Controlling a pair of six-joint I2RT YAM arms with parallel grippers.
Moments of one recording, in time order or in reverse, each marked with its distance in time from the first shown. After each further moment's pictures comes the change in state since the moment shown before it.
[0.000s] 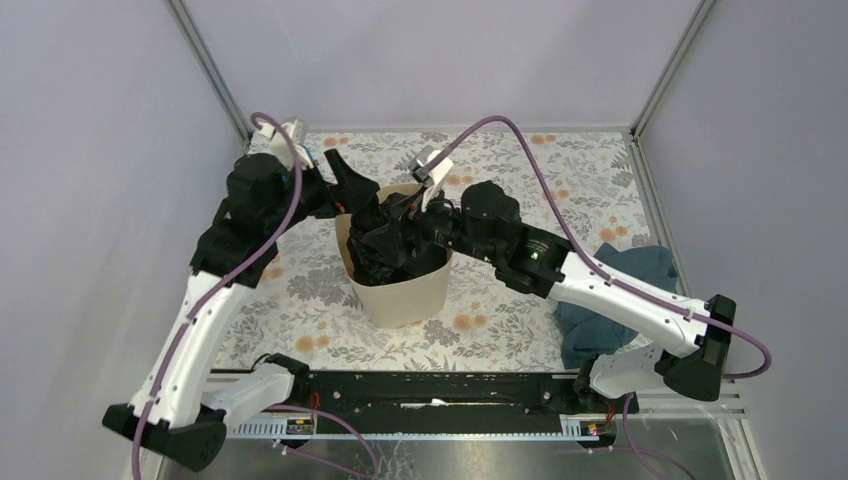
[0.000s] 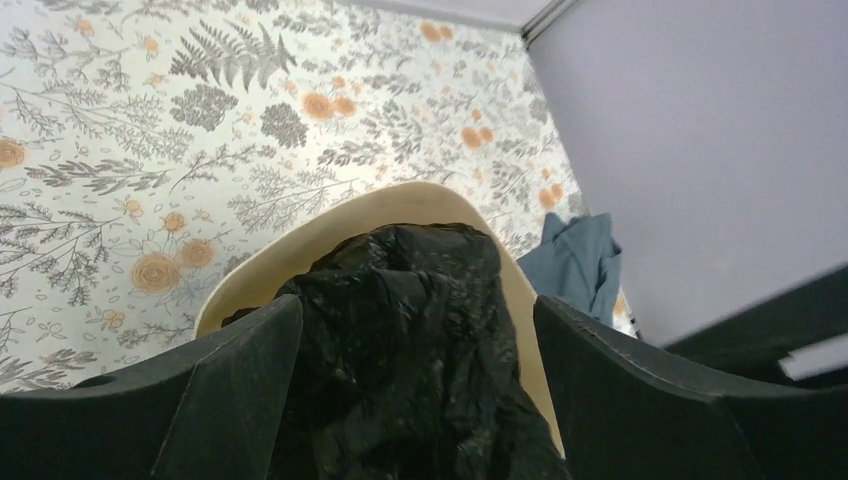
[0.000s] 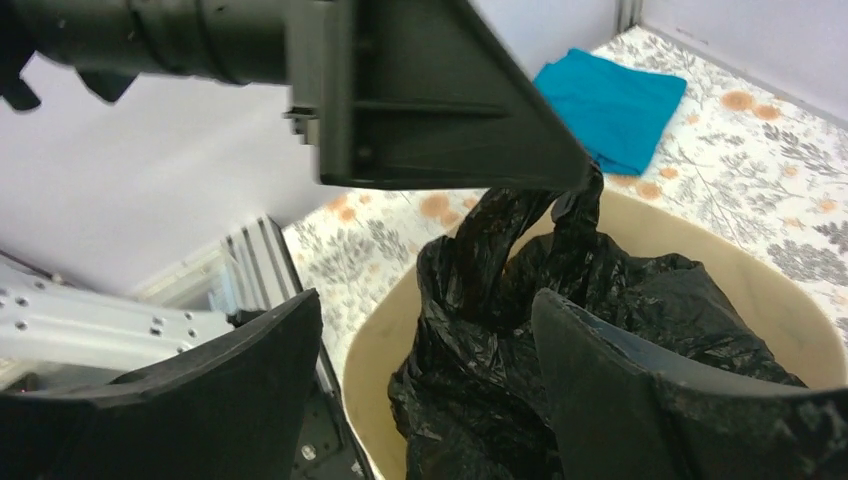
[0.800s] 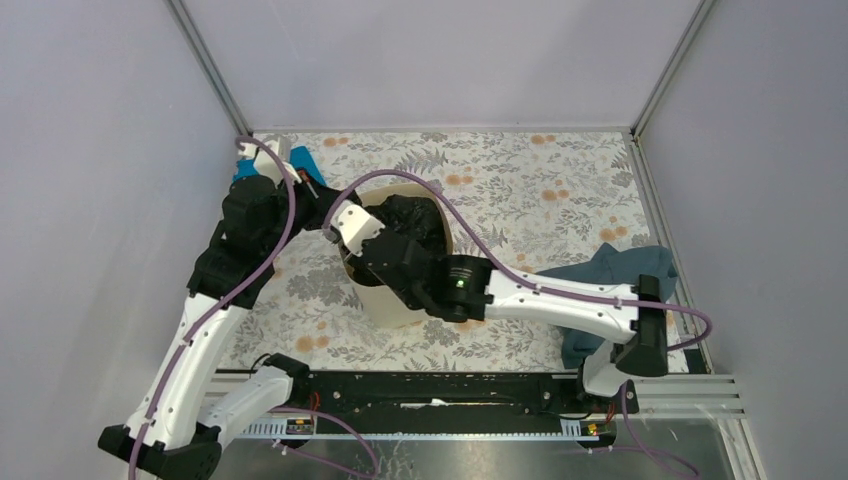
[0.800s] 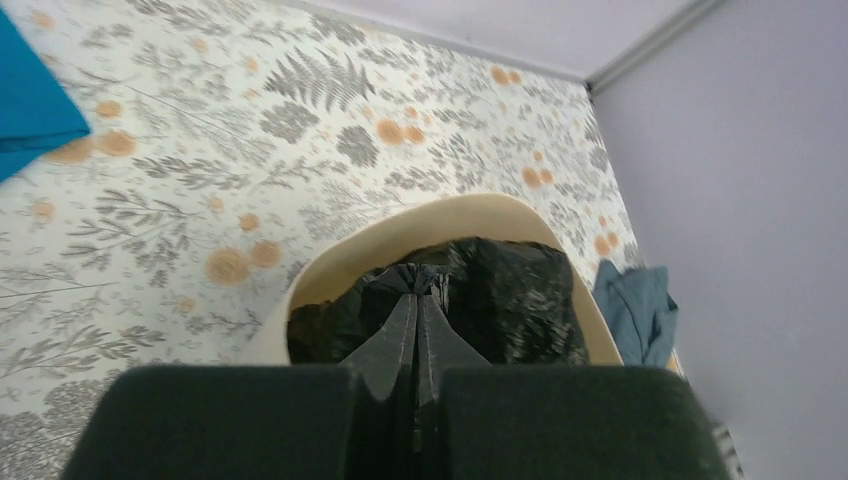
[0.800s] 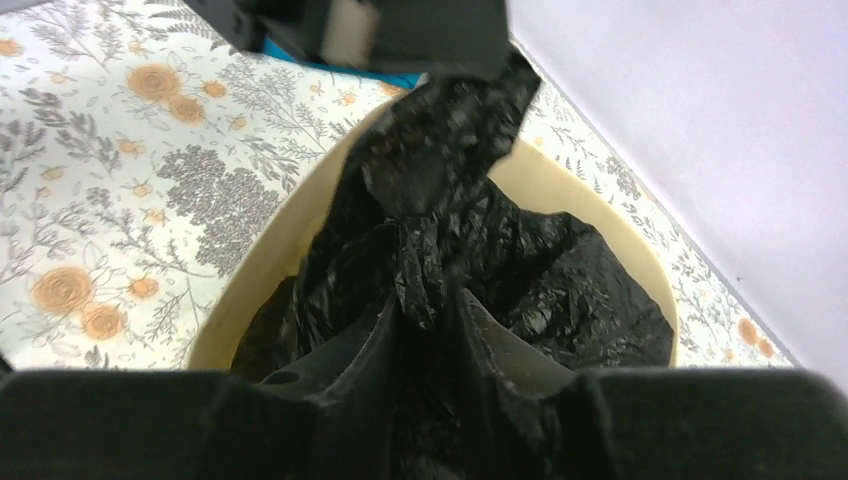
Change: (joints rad) left arm 0.000 -0.059 -0.114 0.041 -0.130 0.000; right arm 0.278 0.341 0.290 -0.280 0.708 -0.449
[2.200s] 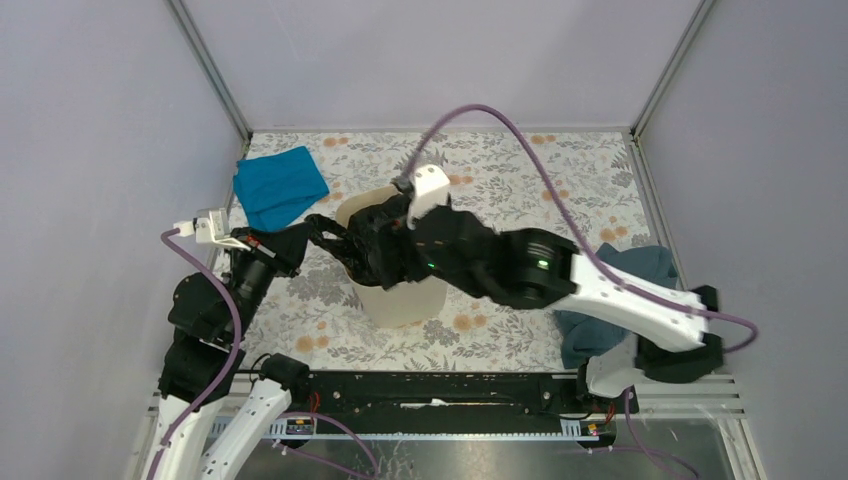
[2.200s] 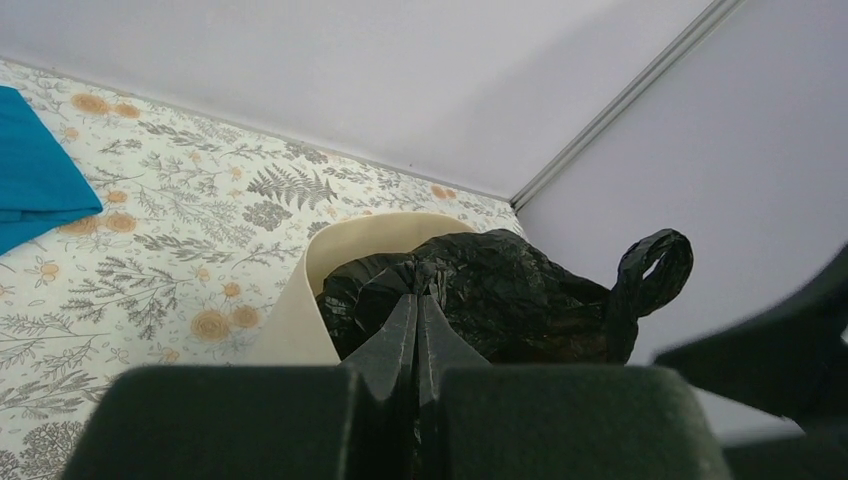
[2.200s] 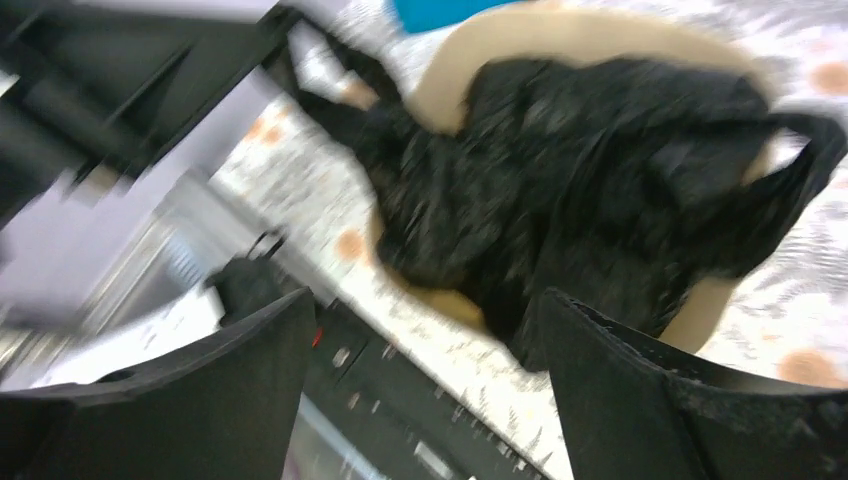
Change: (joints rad) left arm 0.000 -0.516 -0.294 0.129 -0.114 -0.050; right arm -0.008 -0.256 0.151 -0.481 -0.275 0.706
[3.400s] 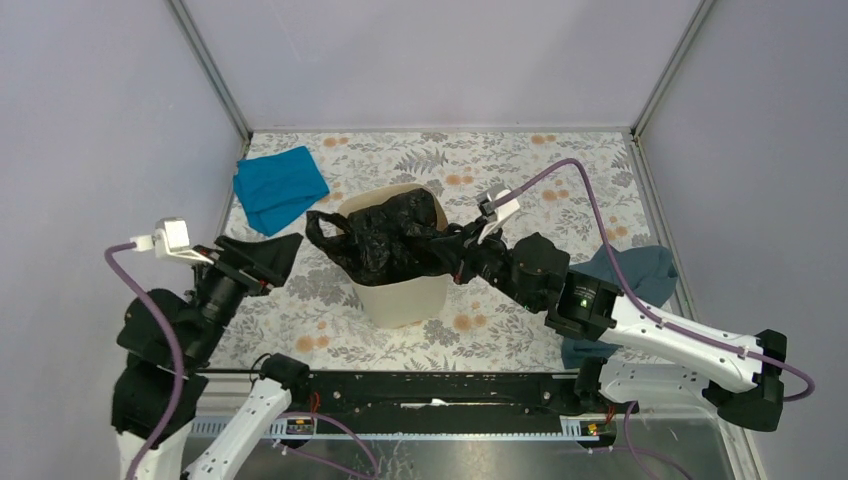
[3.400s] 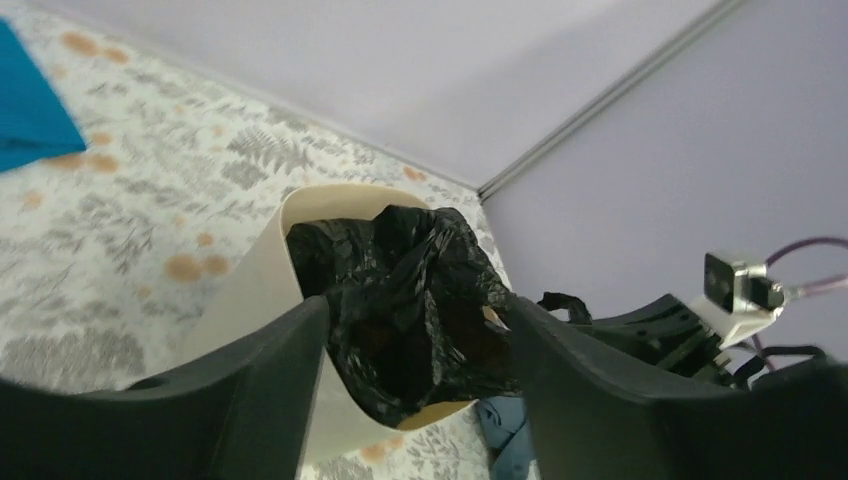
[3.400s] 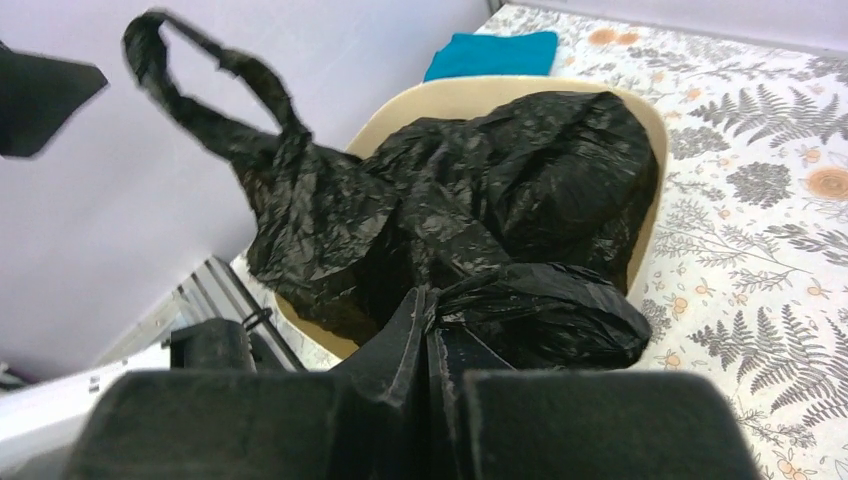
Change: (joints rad) left arm -0.001 -0.033 0.188 -0.216 0.021 -0.070; right arm -0.186 -0.426 -0.780 0.762 -0.068 -0.147
